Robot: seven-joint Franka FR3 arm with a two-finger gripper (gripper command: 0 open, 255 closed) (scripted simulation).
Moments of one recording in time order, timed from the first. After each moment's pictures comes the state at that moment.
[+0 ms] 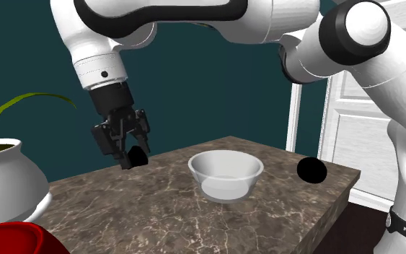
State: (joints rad) arm 0.42 0.74 0.35 -0.93 -0.22 1.35 0.37
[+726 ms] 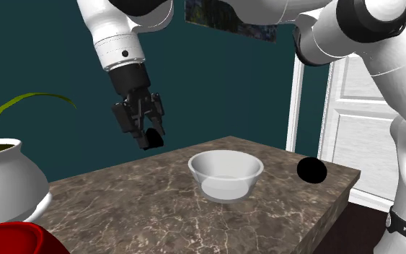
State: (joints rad) arm 0.34 0.59 0.37 -1.10 -0.20 1.36 0.34
